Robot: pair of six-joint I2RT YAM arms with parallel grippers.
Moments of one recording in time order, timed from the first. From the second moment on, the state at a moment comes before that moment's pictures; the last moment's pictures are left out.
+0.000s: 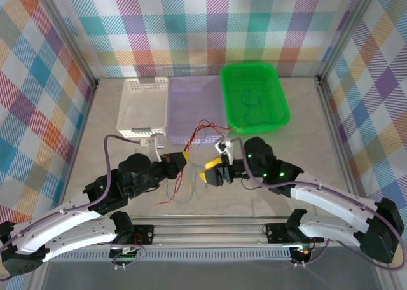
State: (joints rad) left arm -1.04 0.71 0.77 -0.34 -0.23 -0.96; right arm 0.93 1.04 0.72 -0.06 -0.48 0.47
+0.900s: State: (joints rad) left arm -1.04 0.77 0.77 -0.32 -0.16 -0.99; right arm 1.05 1.14 0.70 0.12 -0.14 0.35
